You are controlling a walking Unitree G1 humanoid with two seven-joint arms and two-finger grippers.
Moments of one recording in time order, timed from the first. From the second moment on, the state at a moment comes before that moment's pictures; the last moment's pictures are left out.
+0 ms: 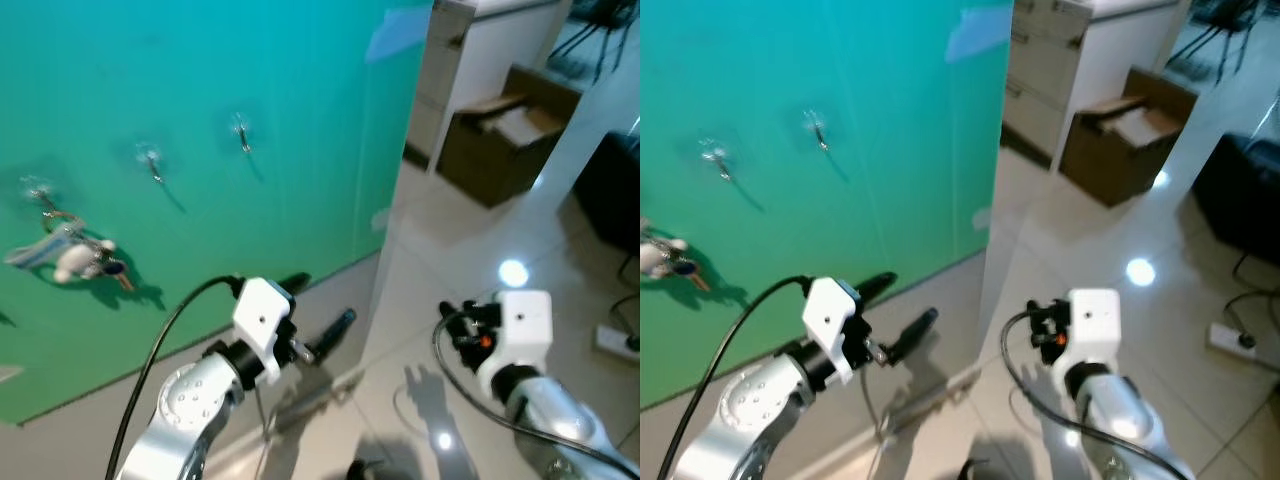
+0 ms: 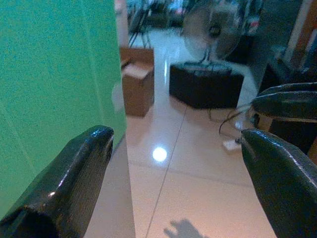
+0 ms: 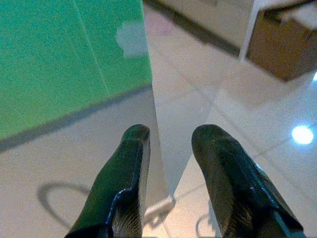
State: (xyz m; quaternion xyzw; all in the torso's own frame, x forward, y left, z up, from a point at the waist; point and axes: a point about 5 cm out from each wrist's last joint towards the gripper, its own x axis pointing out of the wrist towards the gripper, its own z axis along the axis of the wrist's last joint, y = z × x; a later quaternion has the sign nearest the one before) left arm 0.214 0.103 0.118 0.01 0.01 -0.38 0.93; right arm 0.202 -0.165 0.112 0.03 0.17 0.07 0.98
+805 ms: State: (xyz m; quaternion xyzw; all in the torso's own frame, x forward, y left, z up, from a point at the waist) left arm 0.232 0.114 0.111 0.06 0.02 -0.30 0.95; right arm 0.203 -0.162 0.110 0.03 0.18 0.05 0.98
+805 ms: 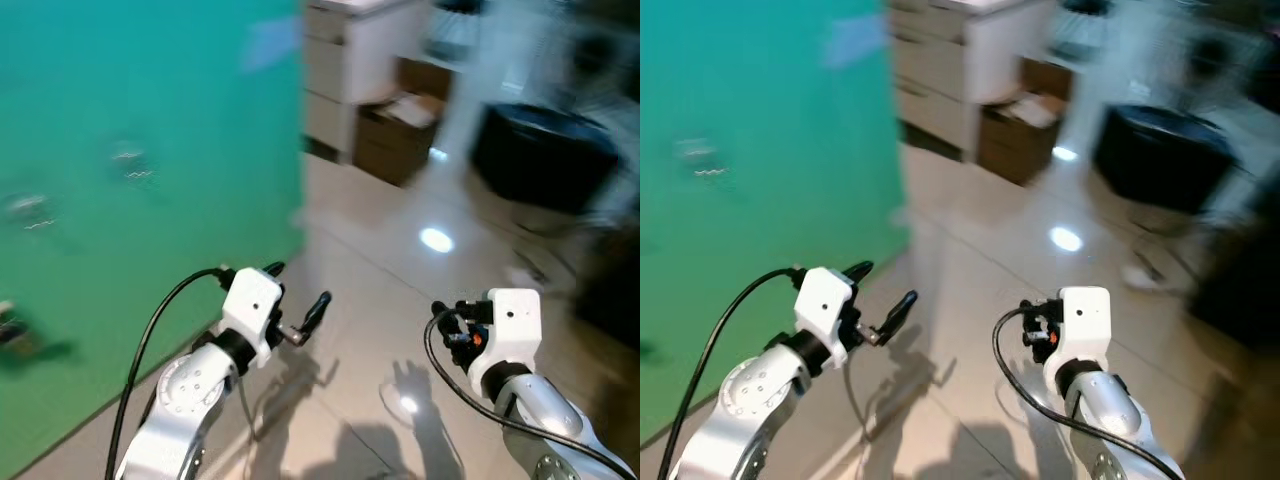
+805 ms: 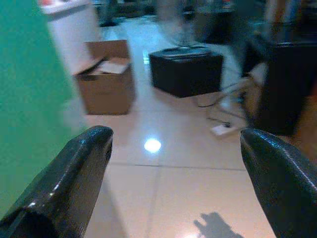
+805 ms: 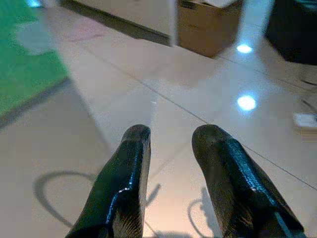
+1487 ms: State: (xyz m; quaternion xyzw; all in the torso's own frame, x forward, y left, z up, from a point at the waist) left arm 0.233 0.113 0.108 0.06 0.03 -0.30 0.95; right arm 0.207 -0.164 0.111 0.02 0.18 0.05 0.98
